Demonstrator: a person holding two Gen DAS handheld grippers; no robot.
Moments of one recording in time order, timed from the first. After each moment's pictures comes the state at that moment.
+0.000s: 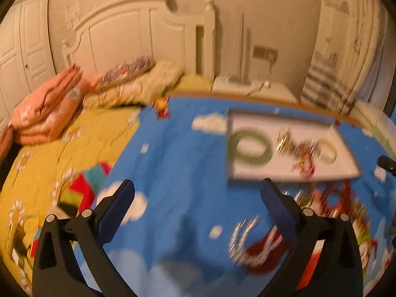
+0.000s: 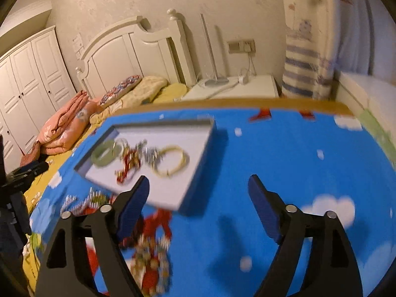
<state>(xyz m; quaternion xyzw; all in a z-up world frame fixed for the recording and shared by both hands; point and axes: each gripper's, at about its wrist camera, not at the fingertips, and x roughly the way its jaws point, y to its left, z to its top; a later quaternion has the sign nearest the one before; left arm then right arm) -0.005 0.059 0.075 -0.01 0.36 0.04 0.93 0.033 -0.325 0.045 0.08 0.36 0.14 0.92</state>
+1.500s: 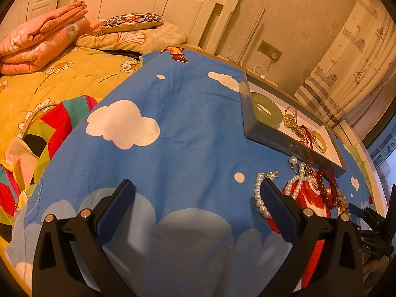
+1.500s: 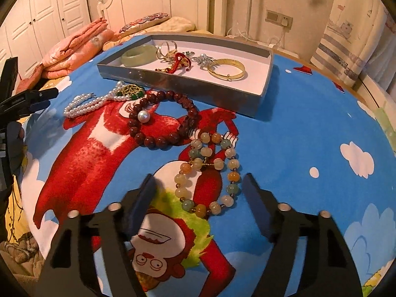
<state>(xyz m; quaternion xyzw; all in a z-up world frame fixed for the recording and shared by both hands) -0.037 0.125 0.010 -0.17 0.40 -0.02 0.90 -0.036 -0.236 0.000 -0.08 0.43 0.17 0.88</state>
